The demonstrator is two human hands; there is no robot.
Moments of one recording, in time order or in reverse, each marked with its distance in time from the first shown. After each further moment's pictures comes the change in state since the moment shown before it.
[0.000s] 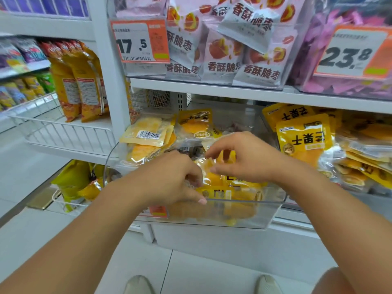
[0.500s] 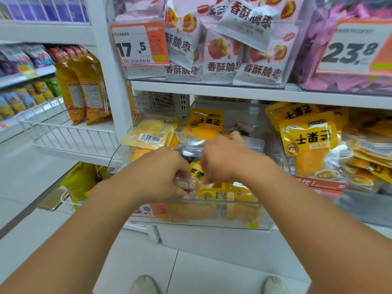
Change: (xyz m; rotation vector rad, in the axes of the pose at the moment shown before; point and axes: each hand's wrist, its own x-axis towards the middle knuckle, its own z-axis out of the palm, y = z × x) left_hand -0.007 -0.008 -0.011 0.128 0.029 -0.122; right_hand 0.034 -0.025 0.027 -0.561 -0.129 0.086
